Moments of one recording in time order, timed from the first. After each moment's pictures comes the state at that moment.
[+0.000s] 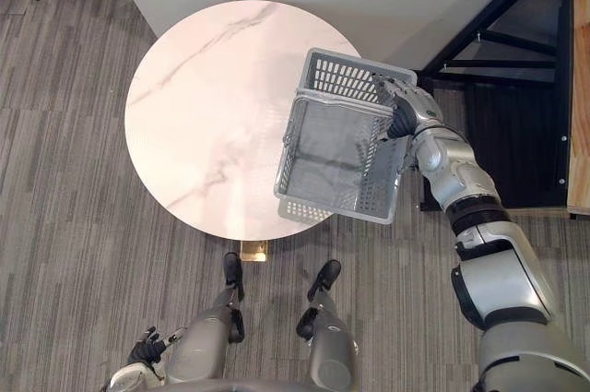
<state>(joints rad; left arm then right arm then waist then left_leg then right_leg) 0.08 0.15 0.10 1.07 -0.27 -0.15 0.09 -0.85 -0.71 0.34 0.80 -0.59 -0.15 -0.09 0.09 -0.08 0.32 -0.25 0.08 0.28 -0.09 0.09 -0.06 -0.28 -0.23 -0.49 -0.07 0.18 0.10</state>
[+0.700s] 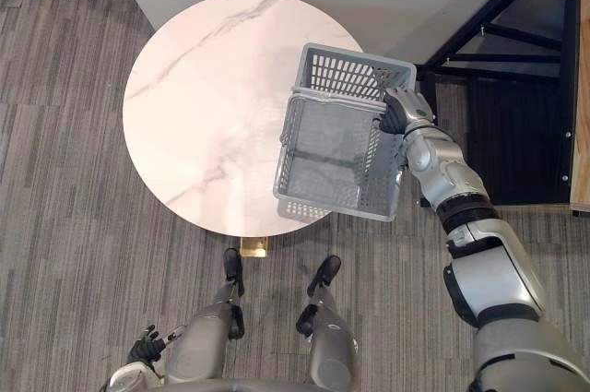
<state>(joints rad) 0.08 0.16 0.09 1.07 -0.30 -0.17 0.10 -0.87 -0.68 0.36 0.81 -0.59 -0.16 -0.12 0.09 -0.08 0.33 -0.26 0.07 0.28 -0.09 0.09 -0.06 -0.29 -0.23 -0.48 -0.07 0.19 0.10</state>
